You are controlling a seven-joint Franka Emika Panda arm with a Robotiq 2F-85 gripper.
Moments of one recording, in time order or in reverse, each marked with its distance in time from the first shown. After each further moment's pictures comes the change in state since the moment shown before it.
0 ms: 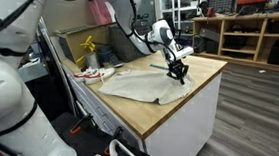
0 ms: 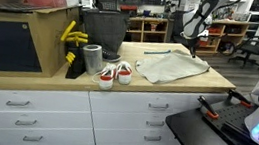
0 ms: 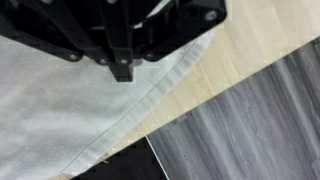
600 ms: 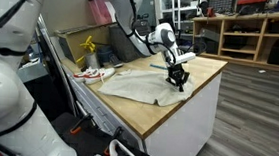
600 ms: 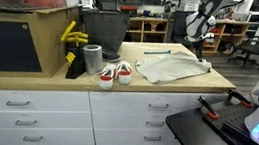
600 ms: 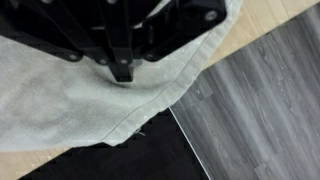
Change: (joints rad) arm -0.042 -0.024 0.013 -0.054 0.029 -0.112 -0.047
